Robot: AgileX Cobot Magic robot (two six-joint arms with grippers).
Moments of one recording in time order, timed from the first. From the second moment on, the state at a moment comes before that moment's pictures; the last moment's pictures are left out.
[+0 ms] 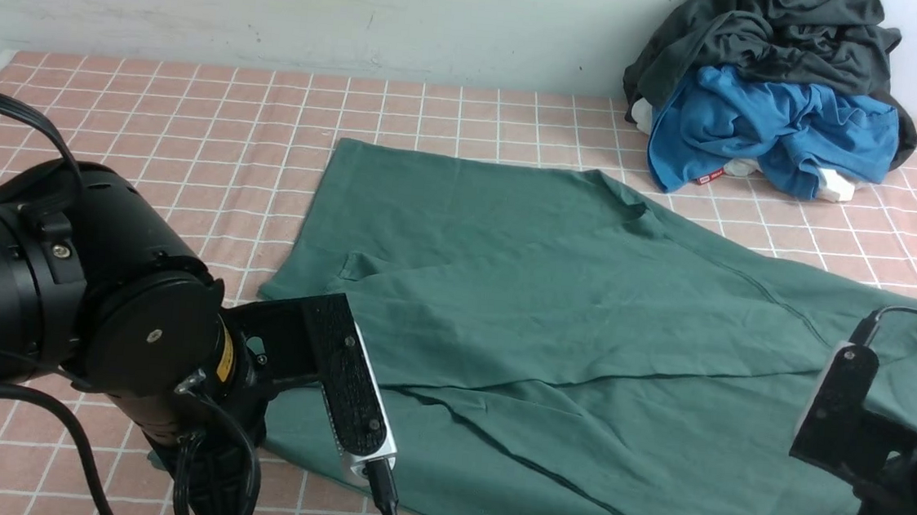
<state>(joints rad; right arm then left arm) 0.23 1.45 -0.61 -0.30 0.65 -0.47 -0.60 1.41 -0.90 0.21 0.89 0.42</state>
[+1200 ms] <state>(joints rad) 0.24 1.32 -0.62 -0.51 0.66 -0.24 -0.59 1.39 -0.95 0.19 0.90 0.29</state>
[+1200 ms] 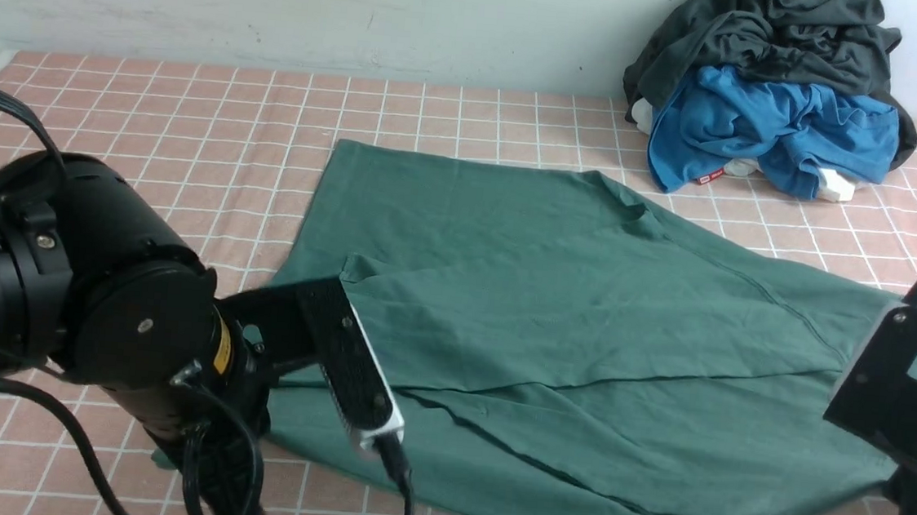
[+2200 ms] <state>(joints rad) 0.12 1.83 -1.28 -0.34 0.75 -0.20 -0.25 2.15 -1.84 -0.08 1.21 0.35</state>
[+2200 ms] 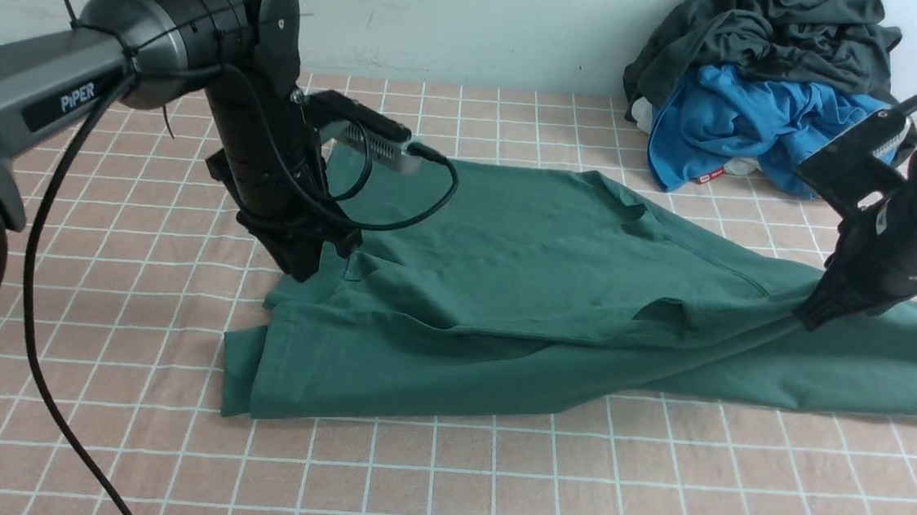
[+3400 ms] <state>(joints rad) 0.12 1.83 -1.28 -0.30 0.78 -0.24 -0.25 2.12 -1.98 -0.01 1.22 0.30</state>
